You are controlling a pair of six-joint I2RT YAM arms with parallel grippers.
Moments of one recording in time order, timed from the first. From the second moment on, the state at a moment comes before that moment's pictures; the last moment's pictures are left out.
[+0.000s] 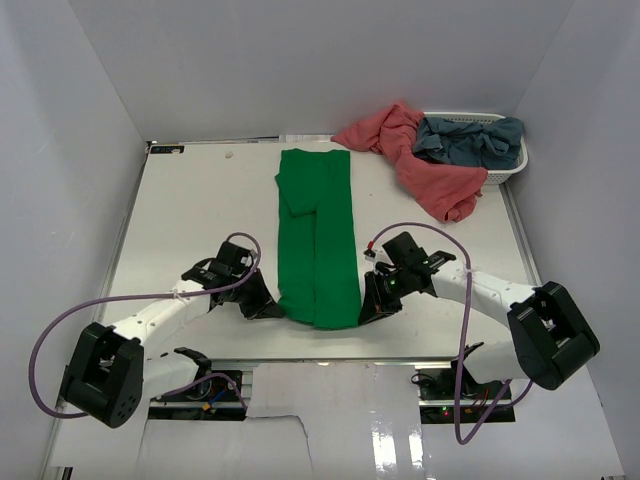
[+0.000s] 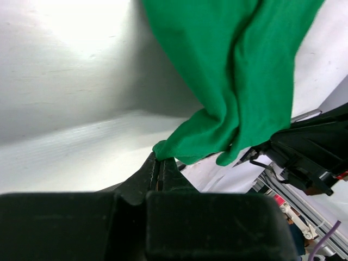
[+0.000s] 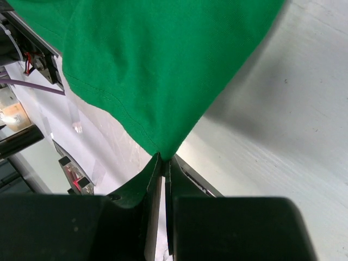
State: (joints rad) left arm -0.44 1.15 0.54 -0.48 0.42 -0.89; right arm 0.64 1.35 0.67 -0.46 -0.62 0.48
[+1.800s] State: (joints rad) left arm -0.24 1.54 1.01 -0.52 0.46 -0.80; right arm 0.53 1.70 1.23 -0.58 -0.54 0.38
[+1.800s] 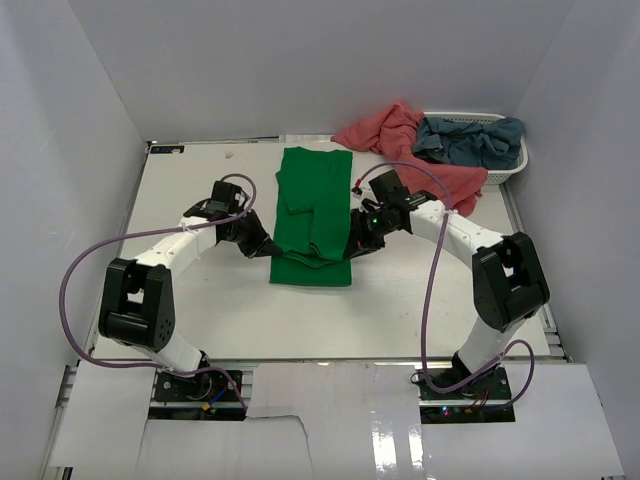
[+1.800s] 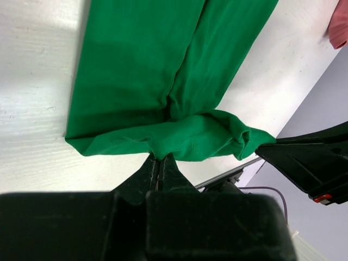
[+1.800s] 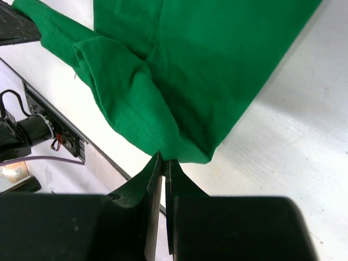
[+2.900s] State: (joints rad) left arm -0.20 1.76 1.37 -0.61 0.45 -0.74; right arm 0.48 1.88 1.56 -0.71 -0.53 0.33
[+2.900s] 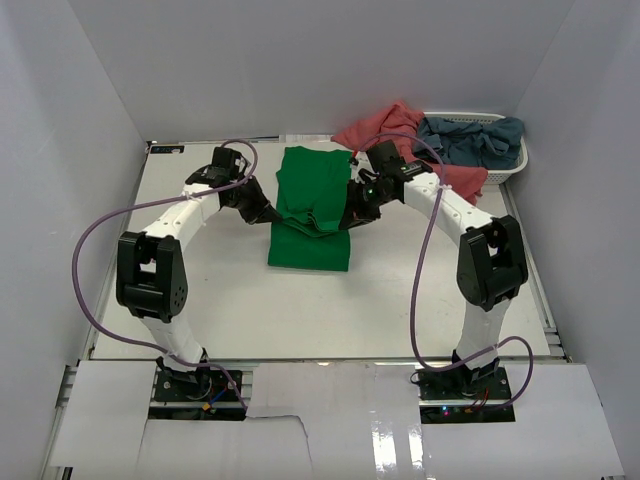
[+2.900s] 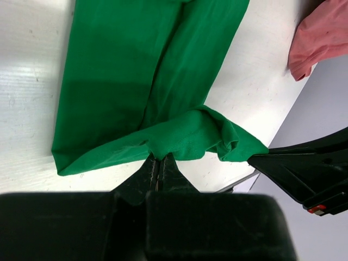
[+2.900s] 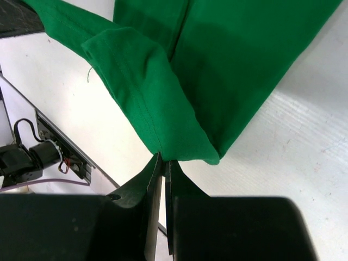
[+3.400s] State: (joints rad) left arm -0.17 1.89 1.54 -0.65 0.45 -0.71; right arm 0.45 2.00 1.75 -0.77 -0.53 0.31
